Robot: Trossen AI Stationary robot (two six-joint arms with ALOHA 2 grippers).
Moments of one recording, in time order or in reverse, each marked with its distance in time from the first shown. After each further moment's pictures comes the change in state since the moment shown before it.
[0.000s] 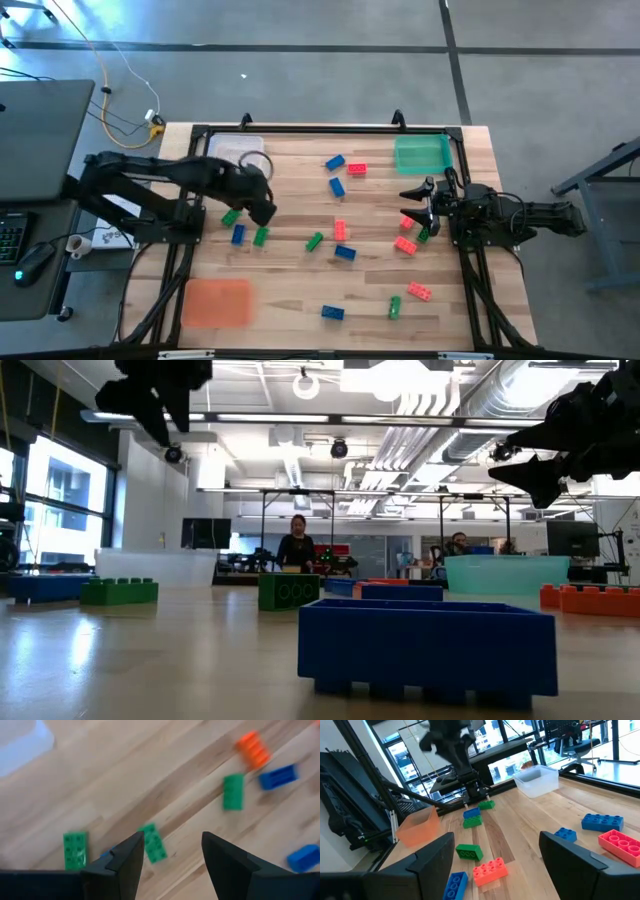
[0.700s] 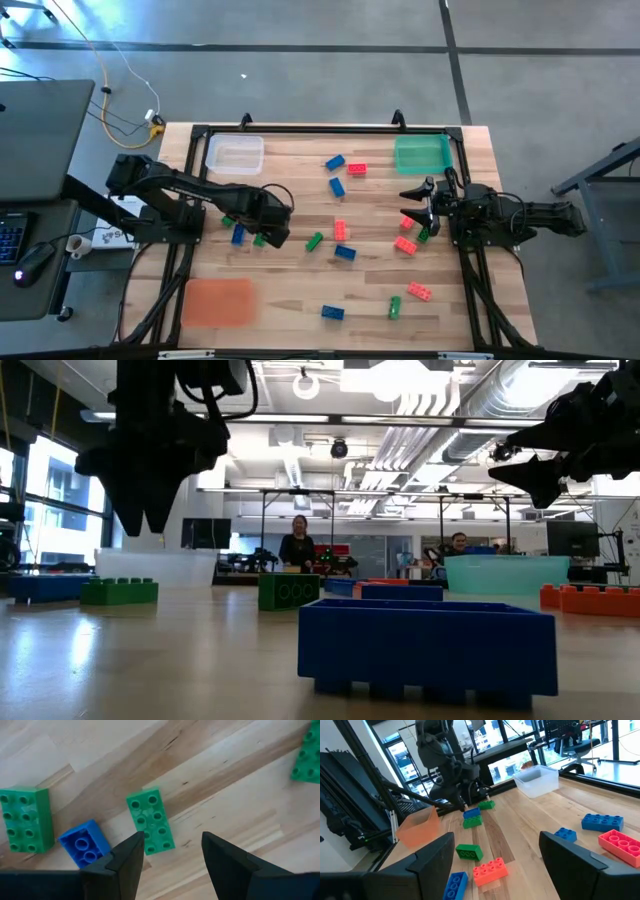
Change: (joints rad) left arm -0.060 0.256 -0.183 0.200 0.127 -0.164; right arm 0.000 0.000 0.000 0.001 0.000 0.000
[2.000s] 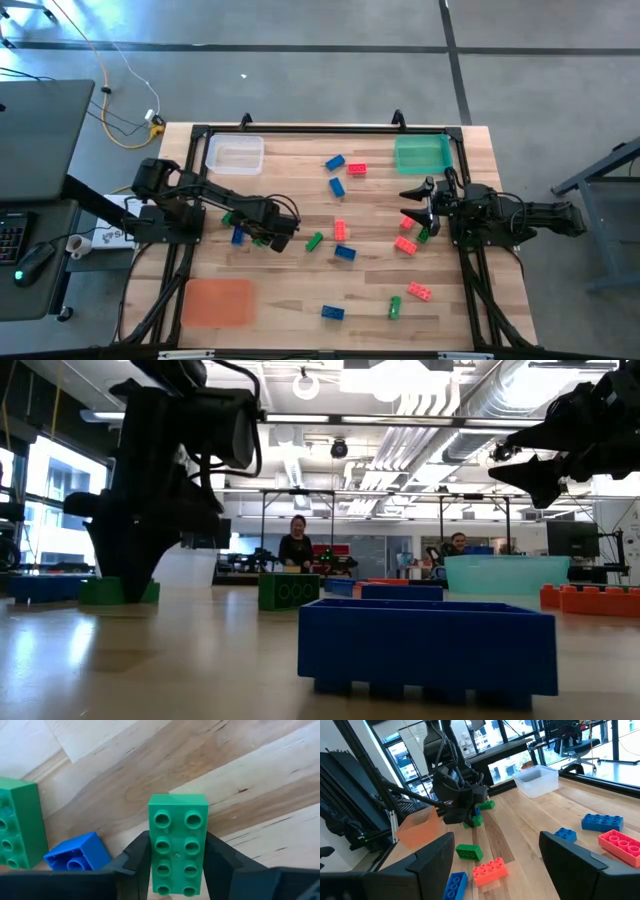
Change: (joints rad) left arm -0.001 0.201 -0.056 0.070 -0.004 -0.033; right arm 0.000 0.000 0.000 0.000 0.000 0.000
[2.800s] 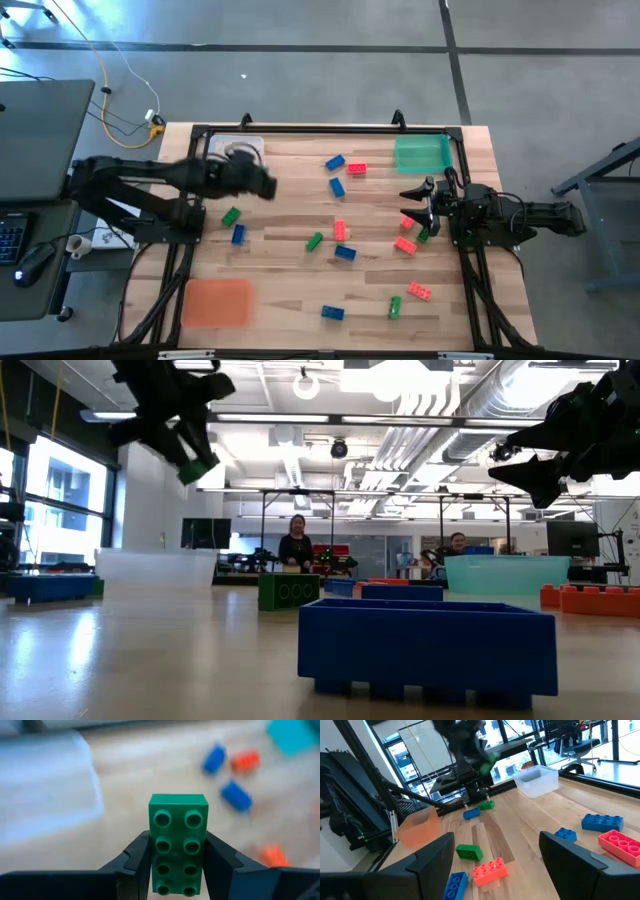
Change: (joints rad) left arm 0.175 -0.608 0.000 0.036 -0.526 0.137; right arm 0.000 0.000 0.000 0.000 0.000 0.000
